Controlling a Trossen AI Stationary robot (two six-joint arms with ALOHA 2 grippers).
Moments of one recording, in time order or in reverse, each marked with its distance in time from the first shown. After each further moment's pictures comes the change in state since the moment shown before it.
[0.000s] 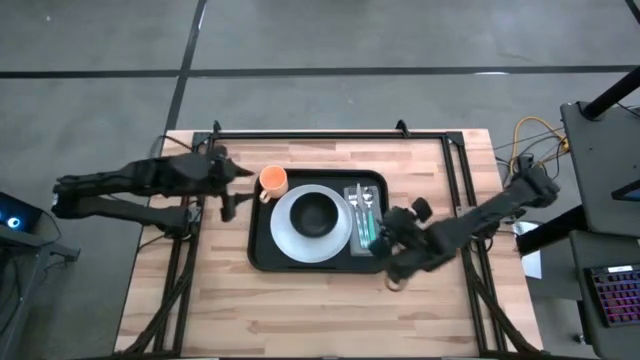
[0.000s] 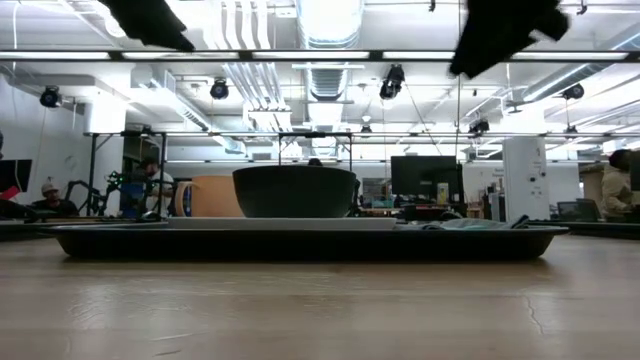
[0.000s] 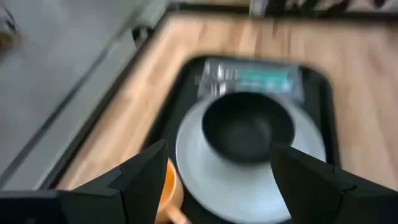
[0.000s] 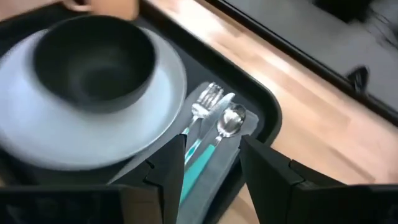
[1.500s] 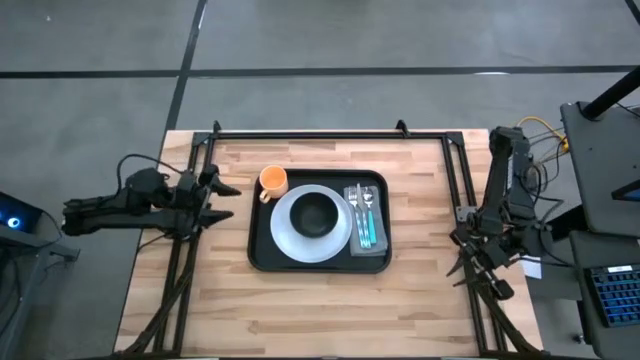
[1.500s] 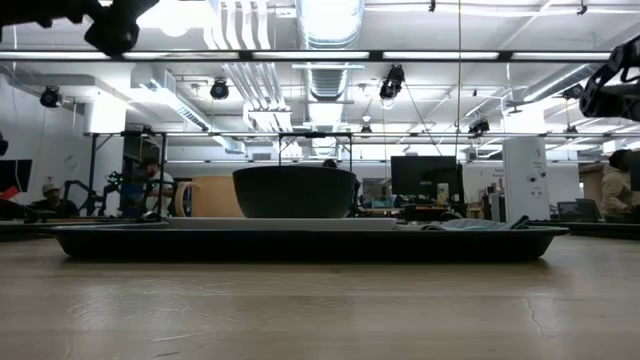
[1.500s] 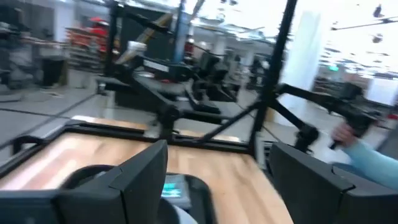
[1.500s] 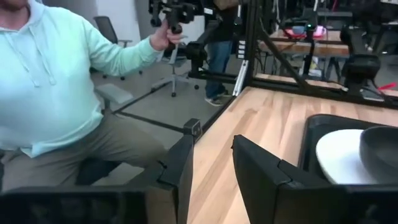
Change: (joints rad) left arm 0.000 -0.485 -0.495 0.614 0.395 -0.162; right arm 0.896 -1.094 -0.873 1.046 -0.053 -1.030
